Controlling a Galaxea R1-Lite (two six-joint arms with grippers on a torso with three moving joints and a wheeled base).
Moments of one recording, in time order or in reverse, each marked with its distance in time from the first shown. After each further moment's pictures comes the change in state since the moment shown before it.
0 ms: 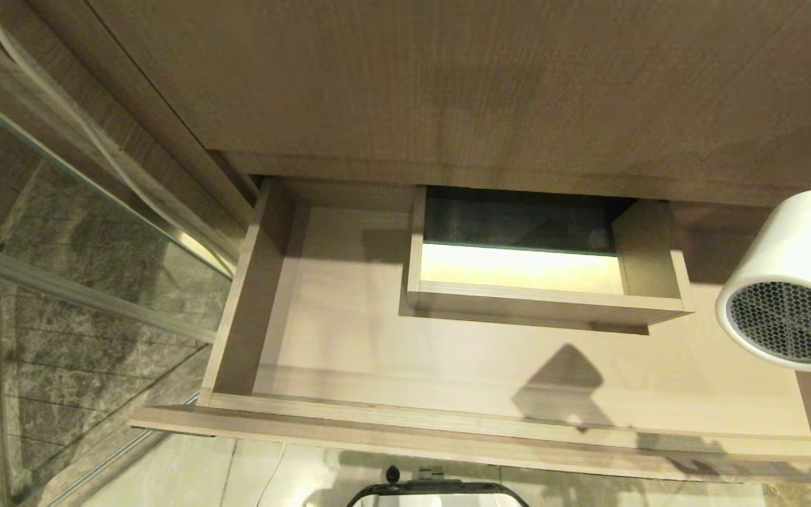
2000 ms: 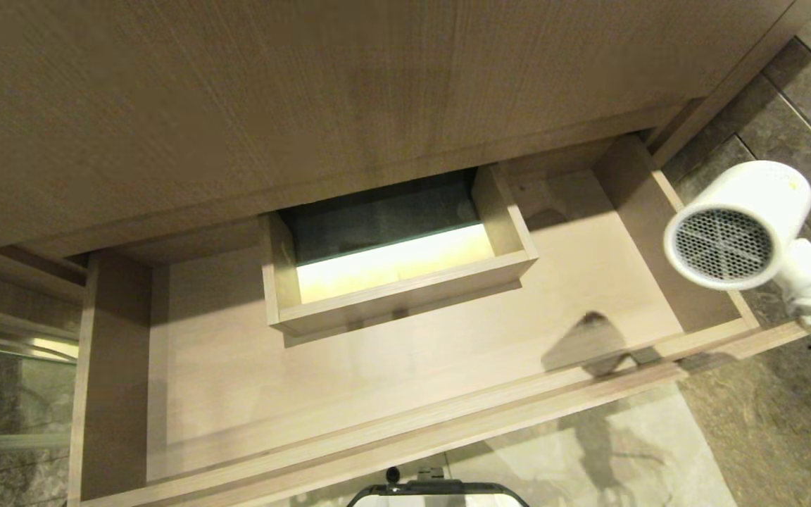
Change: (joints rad) left arm 0.000 0.000 0.000 0.000 0.000 0.000; right arm -0.006 0.260 -0.092 -0.101 -0.003 0.004
